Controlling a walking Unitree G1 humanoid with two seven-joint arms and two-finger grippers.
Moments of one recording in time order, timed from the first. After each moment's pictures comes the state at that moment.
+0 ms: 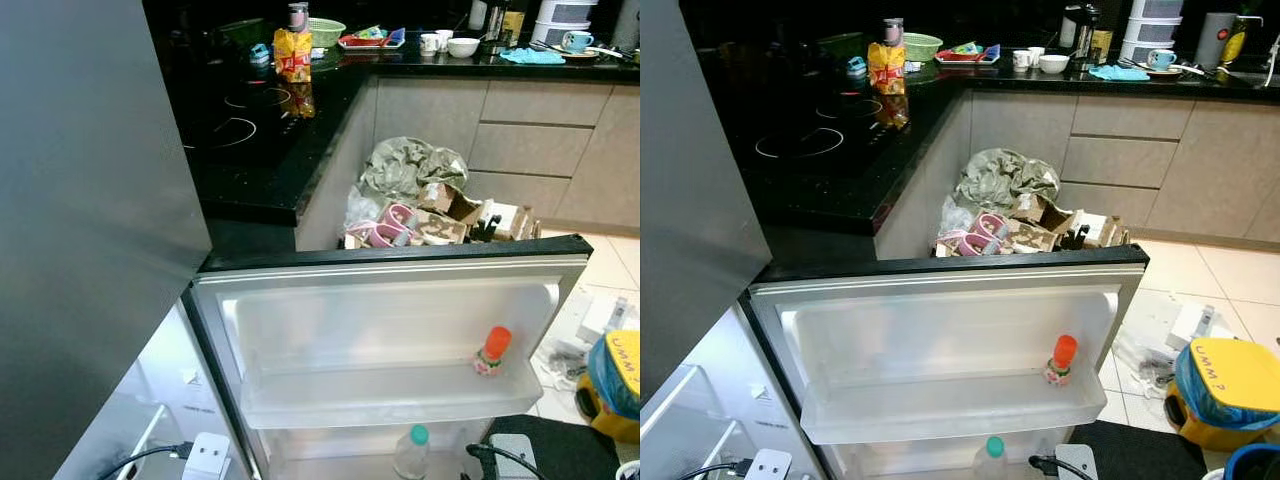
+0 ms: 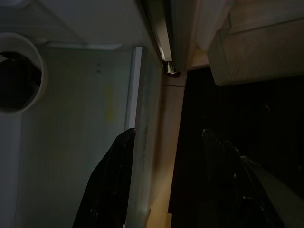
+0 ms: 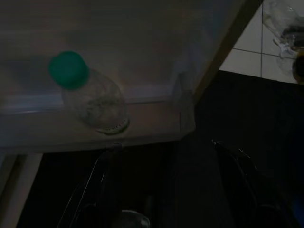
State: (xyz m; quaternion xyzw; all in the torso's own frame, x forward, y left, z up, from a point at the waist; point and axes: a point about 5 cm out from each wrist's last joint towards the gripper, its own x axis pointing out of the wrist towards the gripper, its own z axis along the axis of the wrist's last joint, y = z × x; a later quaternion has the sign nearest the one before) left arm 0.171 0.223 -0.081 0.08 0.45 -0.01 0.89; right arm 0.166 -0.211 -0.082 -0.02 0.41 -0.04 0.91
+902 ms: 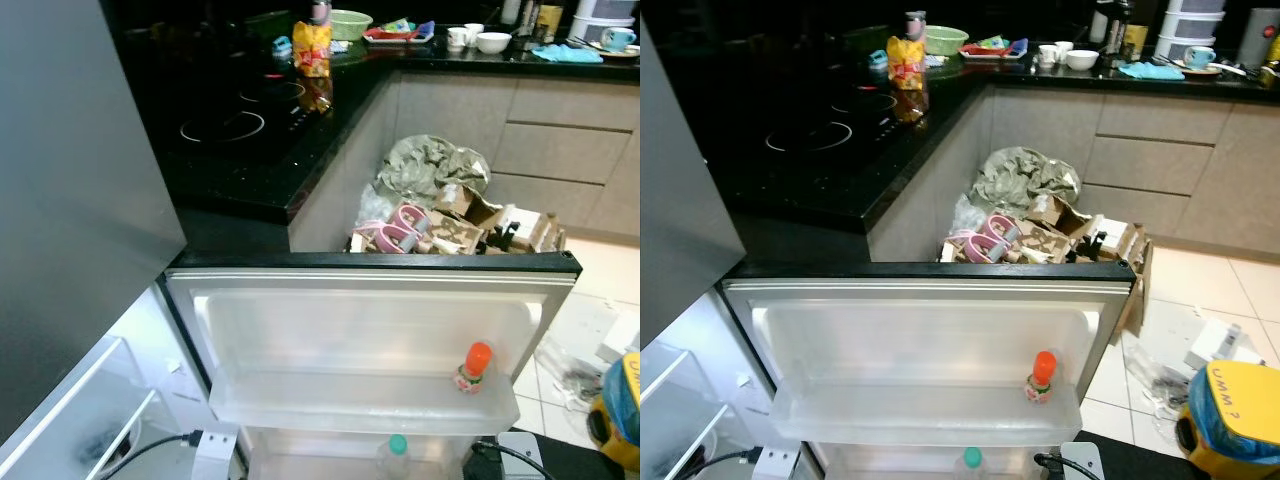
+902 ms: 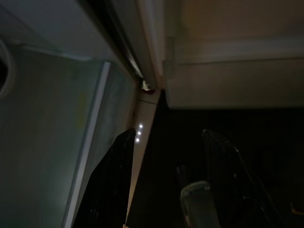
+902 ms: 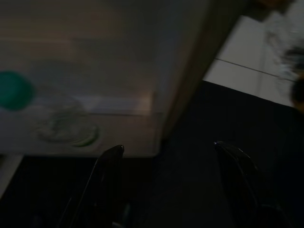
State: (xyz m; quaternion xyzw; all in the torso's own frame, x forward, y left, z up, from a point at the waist) left arm 0.190 0.208 -0.073 0.04 0.40 -0.02 0.91; right arm 0.171 -0.211 -0.080 -0.03 0.40 -0.03 0.91
